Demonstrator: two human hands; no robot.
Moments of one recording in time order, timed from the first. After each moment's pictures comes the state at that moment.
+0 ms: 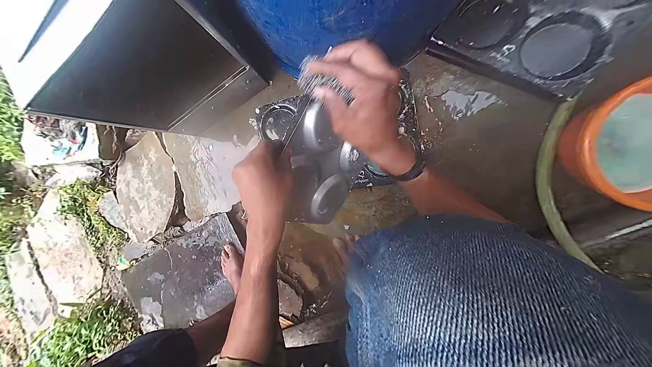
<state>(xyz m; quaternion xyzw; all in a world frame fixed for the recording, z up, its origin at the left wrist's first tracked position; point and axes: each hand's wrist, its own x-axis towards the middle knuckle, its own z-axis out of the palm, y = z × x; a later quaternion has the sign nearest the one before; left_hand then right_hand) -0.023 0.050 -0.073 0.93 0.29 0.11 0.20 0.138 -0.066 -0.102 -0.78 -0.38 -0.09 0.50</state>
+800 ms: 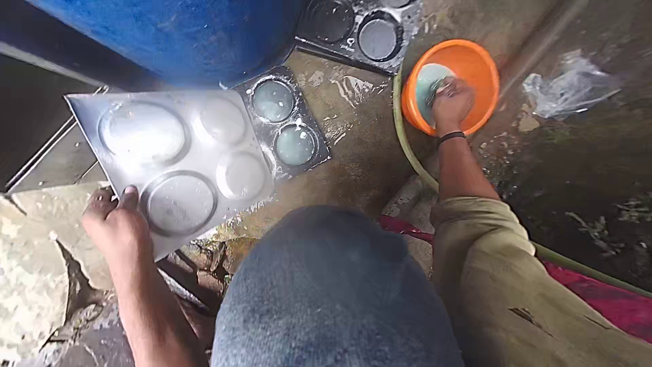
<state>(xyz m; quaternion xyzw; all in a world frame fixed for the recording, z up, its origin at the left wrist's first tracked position) -0.047 0.117 -0.136 0.77 0.44 0.09 0.45 0.220 -0.533 -0.227 -0.95 0.22 -0.07 0.22</state>
